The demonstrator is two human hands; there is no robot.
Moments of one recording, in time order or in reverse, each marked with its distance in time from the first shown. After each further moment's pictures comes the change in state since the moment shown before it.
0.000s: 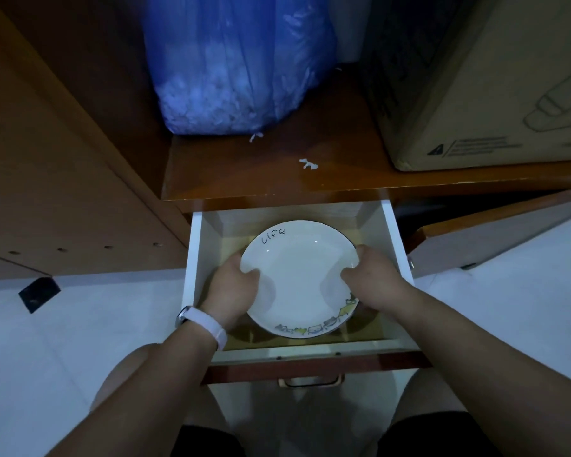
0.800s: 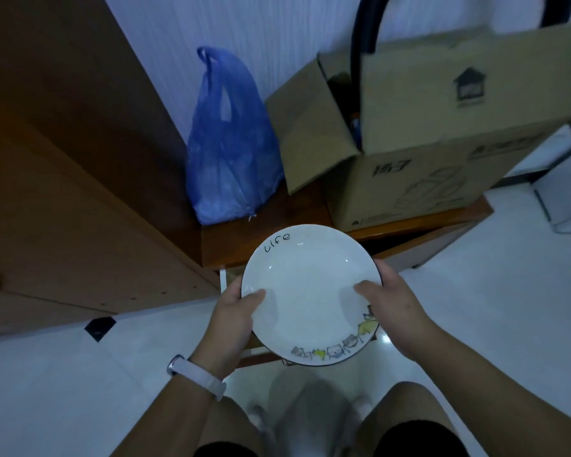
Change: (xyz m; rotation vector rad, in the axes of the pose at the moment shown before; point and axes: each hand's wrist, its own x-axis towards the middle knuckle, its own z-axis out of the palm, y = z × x) left_hand -0.204 0.223 -0.128 -0.497 -0.229 -0.054; right_hand -0.214 -0.137 -0.176 0.652 0.070 0.146
